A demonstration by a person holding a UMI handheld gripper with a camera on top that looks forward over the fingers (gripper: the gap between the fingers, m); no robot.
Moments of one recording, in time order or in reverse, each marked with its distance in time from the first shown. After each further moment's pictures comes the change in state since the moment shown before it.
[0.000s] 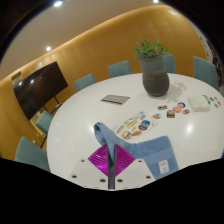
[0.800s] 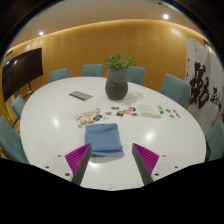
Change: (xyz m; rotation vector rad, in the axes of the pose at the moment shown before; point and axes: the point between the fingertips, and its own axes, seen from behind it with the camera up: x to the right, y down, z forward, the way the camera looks) arm 0.109 0.024 -0.179 0.004 0.414 -0.179
